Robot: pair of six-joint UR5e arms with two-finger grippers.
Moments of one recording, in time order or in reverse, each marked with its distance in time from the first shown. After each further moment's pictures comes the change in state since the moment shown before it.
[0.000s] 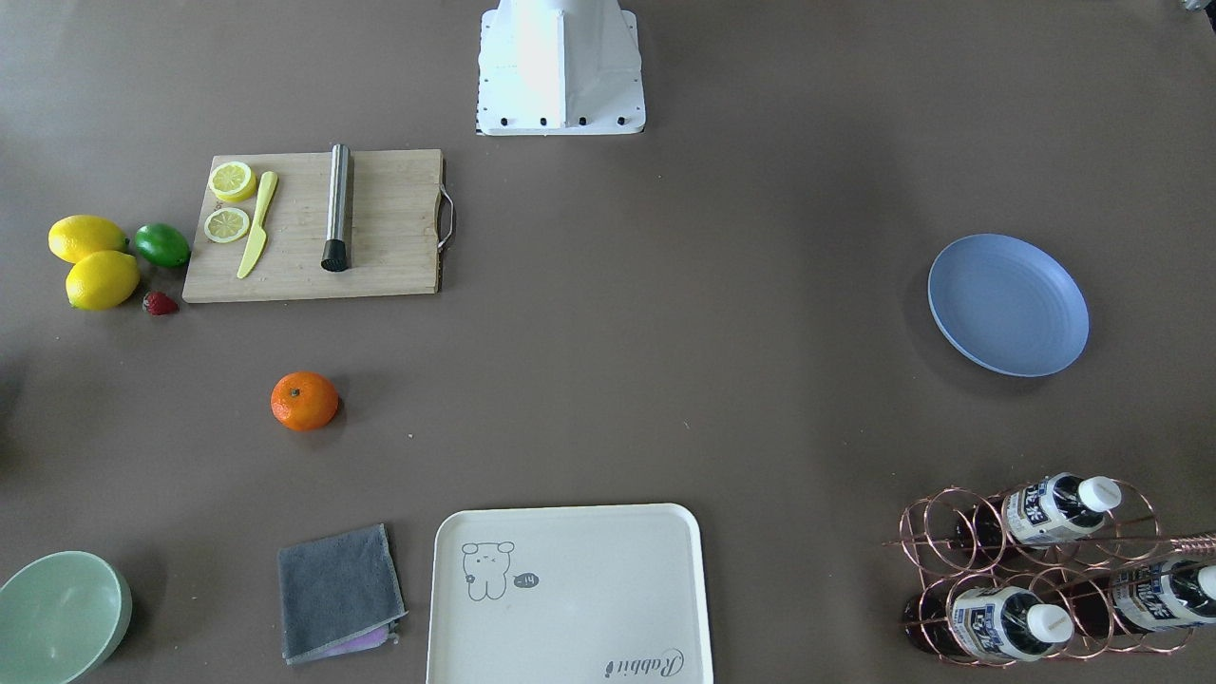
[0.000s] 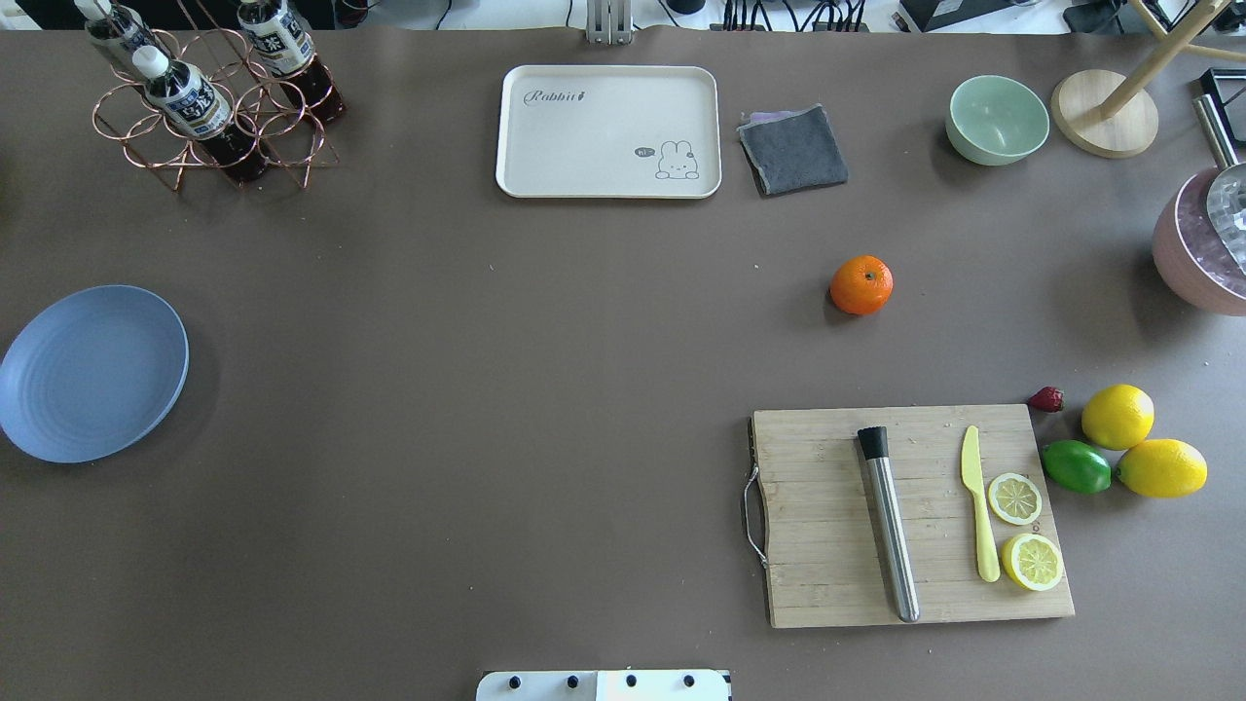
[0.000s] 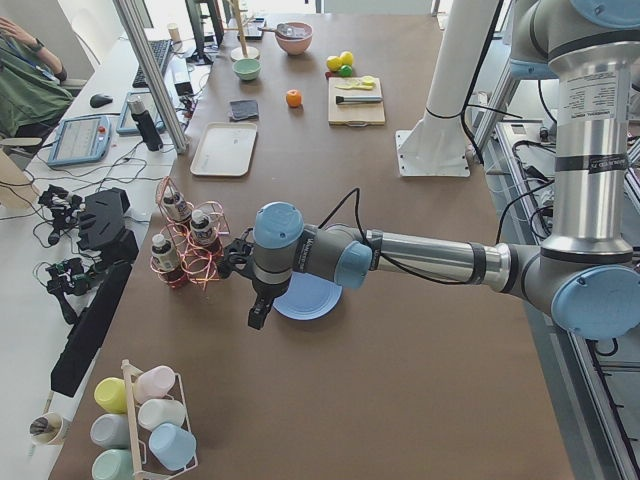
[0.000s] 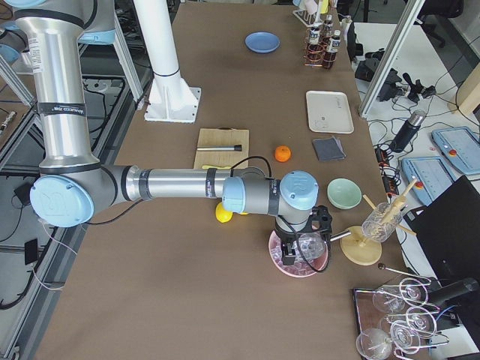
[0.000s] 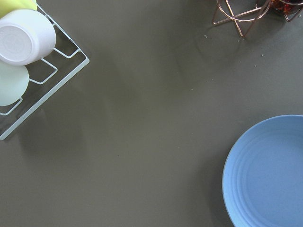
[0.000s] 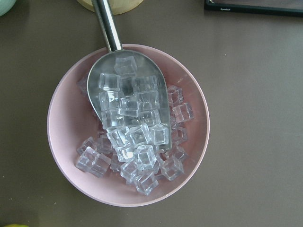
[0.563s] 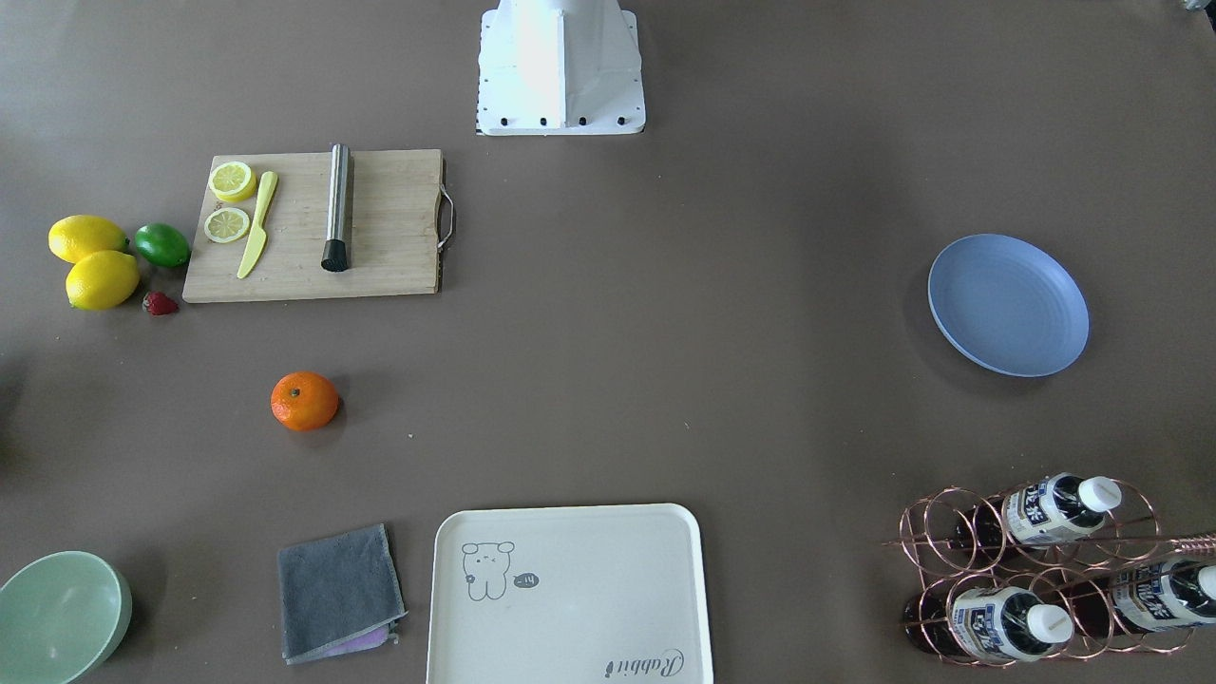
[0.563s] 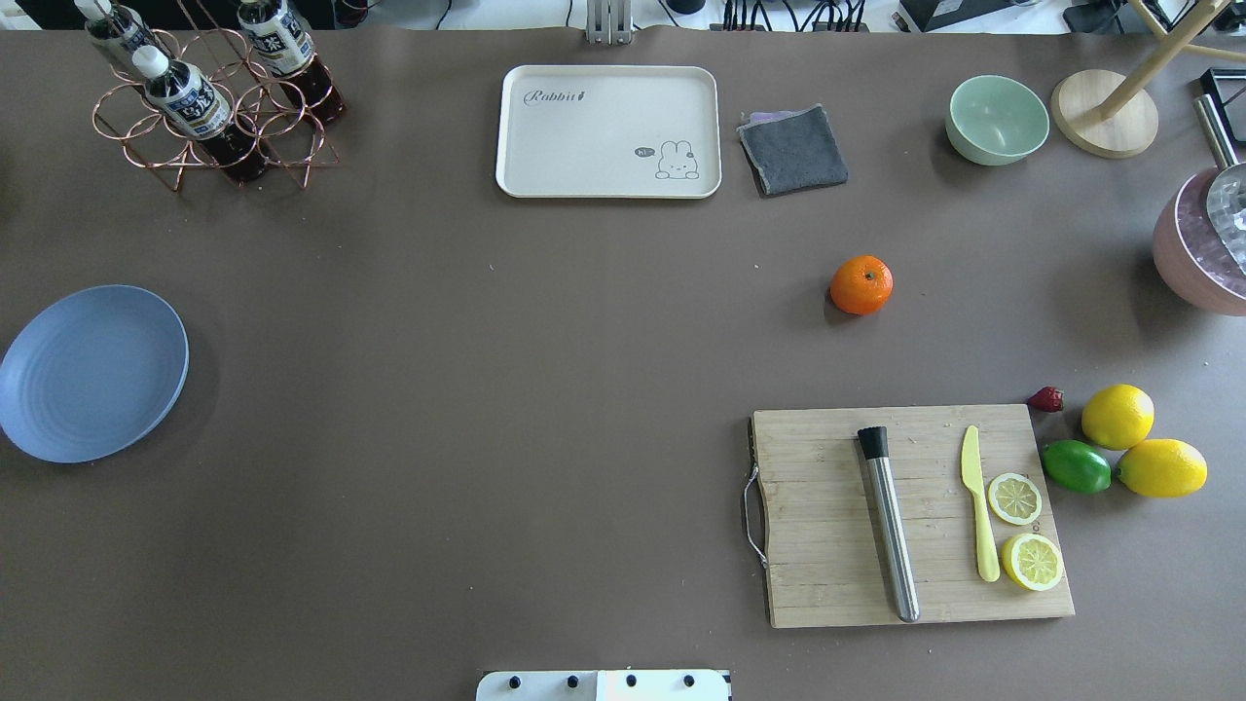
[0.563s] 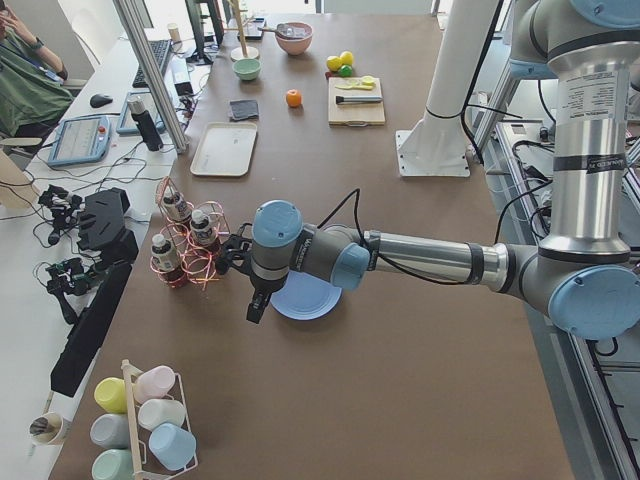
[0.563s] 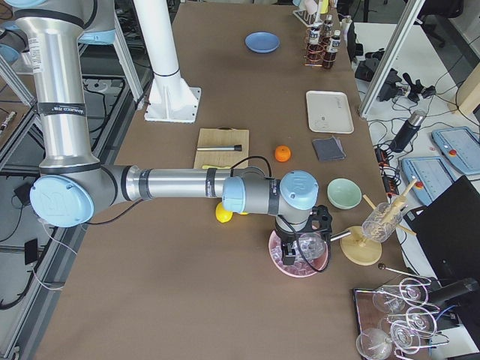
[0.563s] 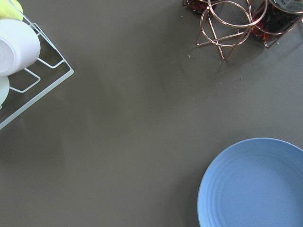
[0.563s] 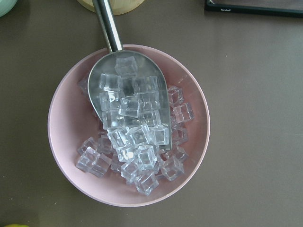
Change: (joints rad) left arm 0.002 0.002 0.035 -0.123 -0.026 -0.077; right arm 0.000 0.000 0.001 0.000 0.000 -0.001
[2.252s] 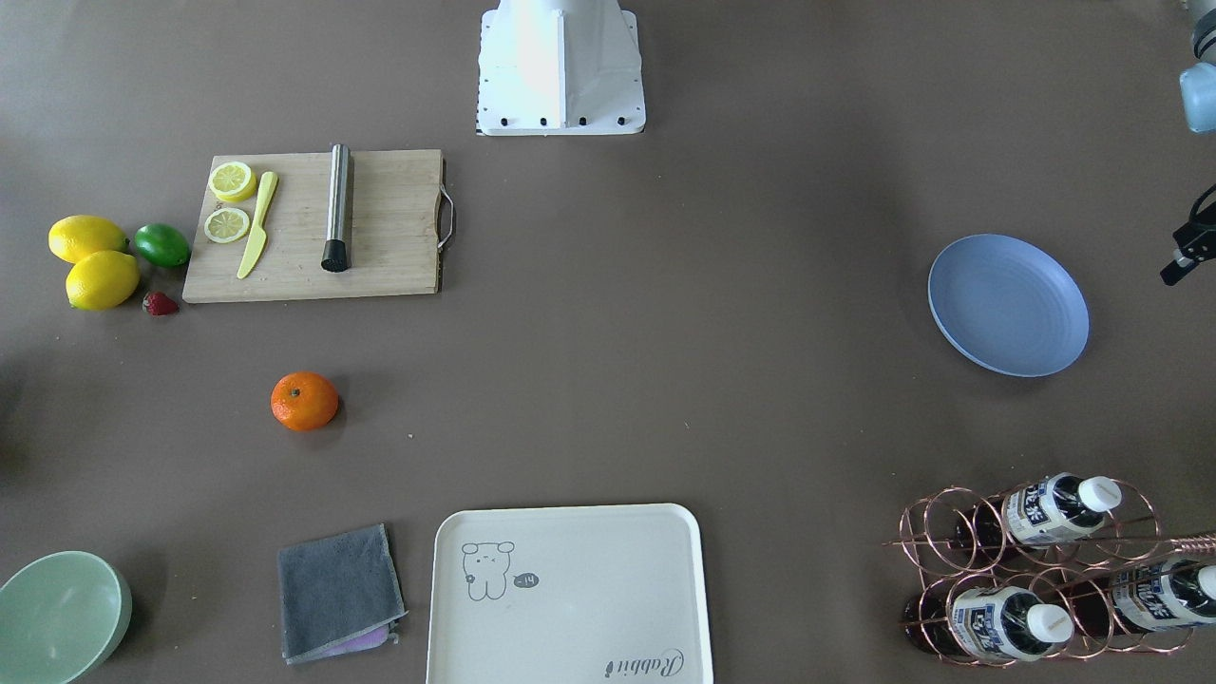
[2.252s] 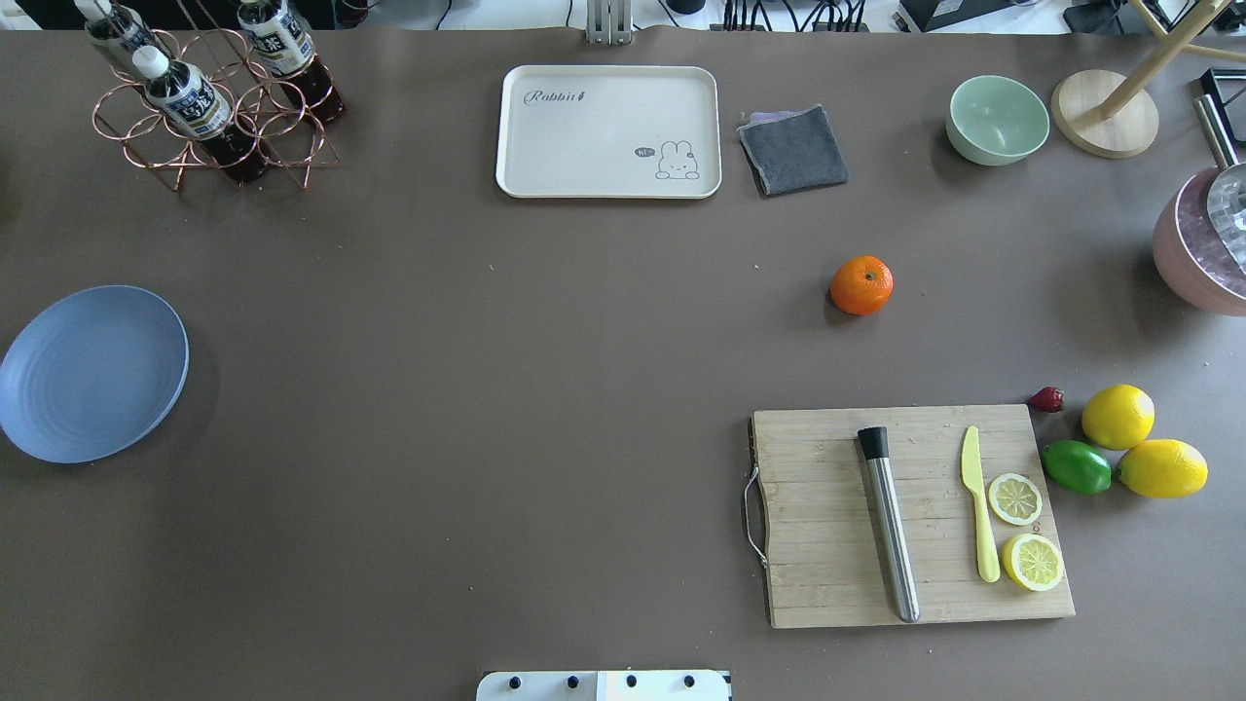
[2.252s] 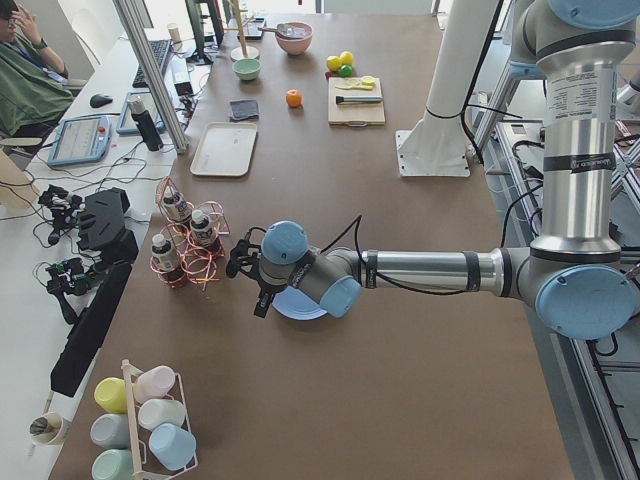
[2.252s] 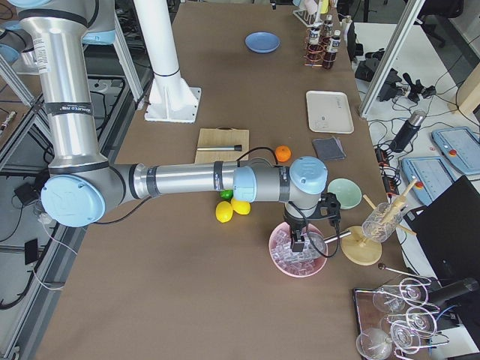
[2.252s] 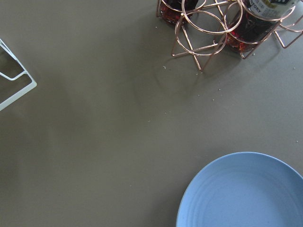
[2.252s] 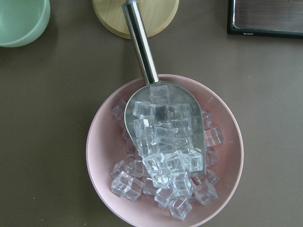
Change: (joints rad) left arm 0.151 0.006 0.142 -0.375 -0.039 -0.327; right arm -0.062 0.056 0.028 0.001 0.006 0.118
